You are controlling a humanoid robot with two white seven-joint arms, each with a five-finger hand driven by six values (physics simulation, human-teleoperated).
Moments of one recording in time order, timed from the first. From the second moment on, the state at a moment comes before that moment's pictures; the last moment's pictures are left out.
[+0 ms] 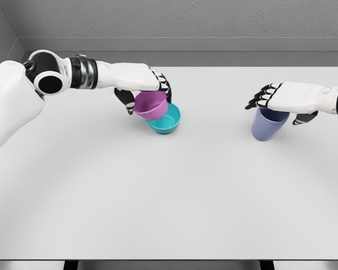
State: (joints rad) left arm -1.03 0.45 -0.90 -1.16 -0.37 -0.61 -0.61; right arm -0.74 -0.89 0.66 -1.43 0.51 -0.61 0.61
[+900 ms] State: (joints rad) left arm -1.05 0.34 -0.91 -1.05 -0.46 -0.61 -0.61; right arm -0.74 -0.87 0.67 -1.43 0.52 -0.61 0.61
